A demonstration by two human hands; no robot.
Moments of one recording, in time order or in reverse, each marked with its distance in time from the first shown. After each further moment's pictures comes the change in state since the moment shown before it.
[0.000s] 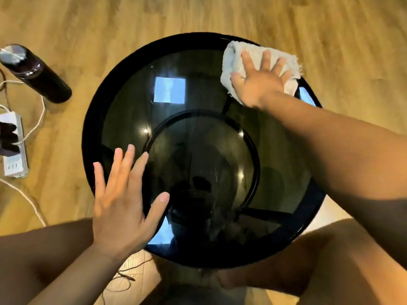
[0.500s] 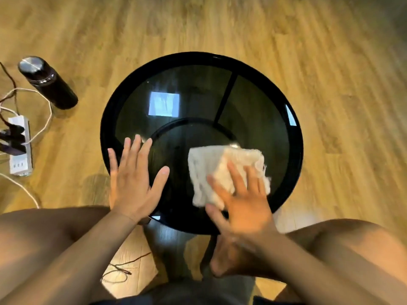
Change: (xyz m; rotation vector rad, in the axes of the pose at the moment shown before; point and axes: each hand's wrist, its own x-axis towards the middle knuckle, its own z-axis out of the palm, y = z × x) left_hand 0.001 0.001 -0.001 -0.021 0.061 -0.044; right_hand -0.297 0.006 0.061 0.028 -0.026 -0.341
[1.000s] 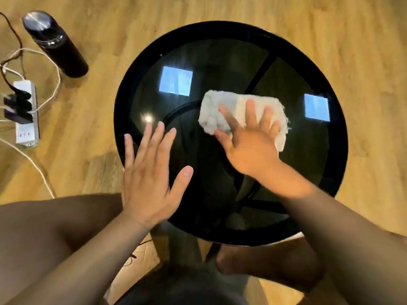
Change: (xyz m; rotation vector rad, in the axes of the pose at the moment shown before) left_hand -0.002 -0.004 0.001 -0.052 0.005 0.042; right_hand 0.145 -0.009 -0.014 0.006 0.005 0.102
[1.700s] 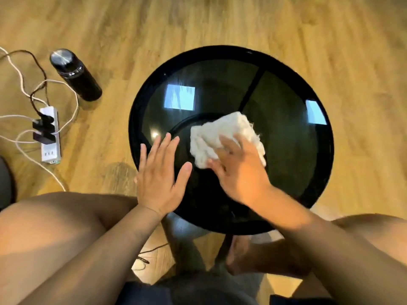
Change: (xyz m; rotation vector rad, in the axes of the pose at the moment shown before) left_hand 0.002 -0.004 0.004 -0.011 0.014 -0.014; right_hand -0.055 -0.014 0.006 0.093 0.142 -0.310
